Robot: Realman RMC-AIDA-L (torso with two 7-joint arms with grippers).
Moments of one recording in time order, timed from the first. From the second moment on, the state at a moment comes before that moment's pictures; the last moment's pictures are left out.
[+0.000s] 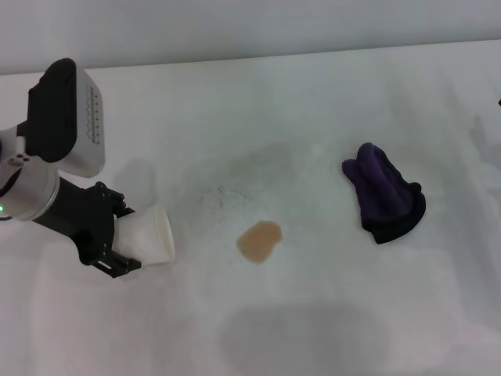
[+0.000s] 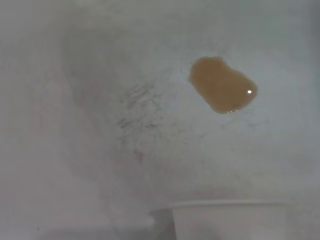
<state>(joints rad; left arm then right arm) -0.70 -2.06 1.32 0.95 2.48 1.42 -1.66 0.33 2.02 0.78 0.18 1.16 1.11 -2.98</state>
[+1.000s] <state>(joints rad) -0.40 -2.08 1.19 0.62 1.36 0.93 -1.03 0.33 2.02 0.78 0.19 1.16 1.08 -2.98</state>
